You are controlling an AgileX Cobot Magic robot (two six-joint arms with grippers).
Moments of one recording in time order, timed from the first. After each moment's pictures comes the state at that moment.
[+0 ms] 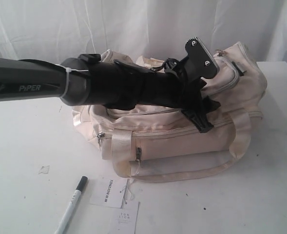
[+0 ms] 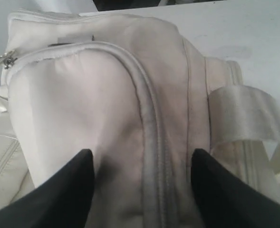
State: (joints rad) left arm -0.70 2.06 -1.53 -1.62 0.19 2.06; right arm -0.05 0.53 -0.21 0.22 -0.07 0.06
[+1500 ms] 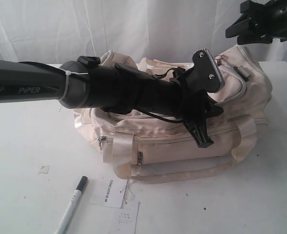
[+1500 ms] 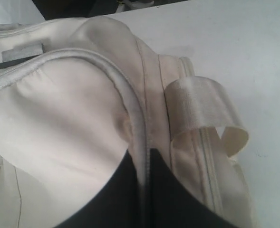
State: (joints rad) left arm -0.70 2.05 -1.50 -1.52 0.34 2.06; right arm -0.17 2.12 -1.96 0.87 1.09 -0.58
